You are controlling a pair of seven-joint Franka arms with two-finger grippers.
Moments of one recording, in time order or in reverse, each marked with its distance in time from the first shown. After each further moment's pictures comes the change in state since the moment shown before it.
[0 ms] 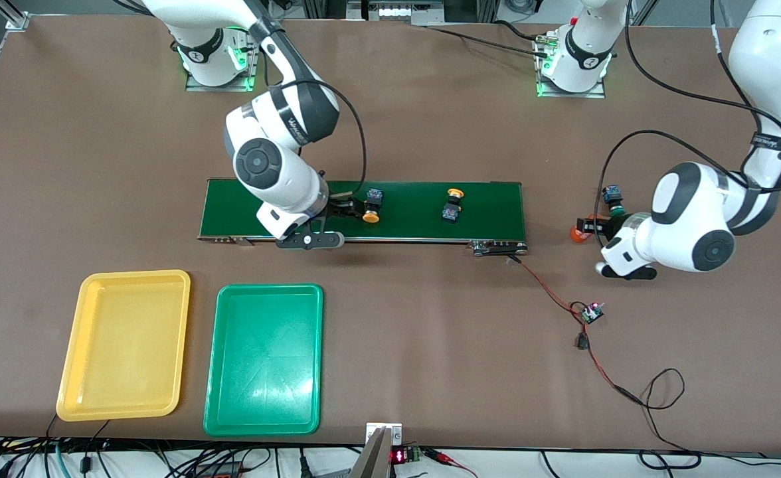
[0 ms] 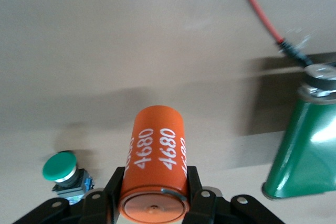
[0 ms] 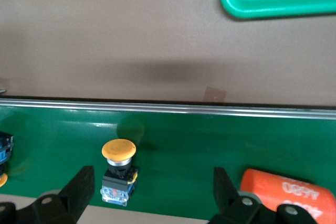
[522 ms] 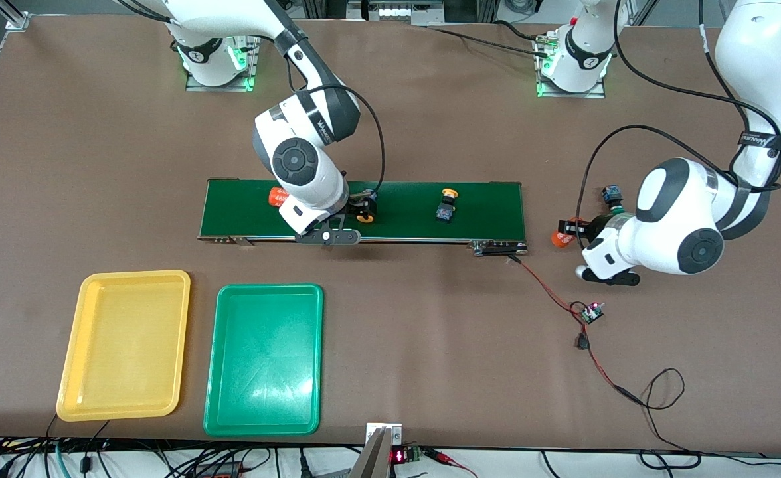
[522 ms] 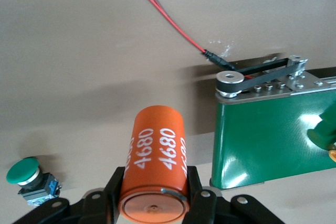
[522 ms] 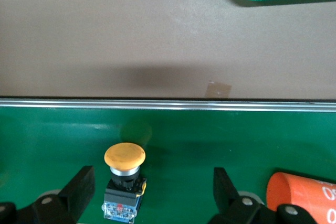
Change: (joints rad) left arm -0.106 -0.008 -0.002 0.067 -0.057 -0.027 -0.022; right arm 0.058 0.032 -0.010 -0.015 -0.069 0.030 0.062
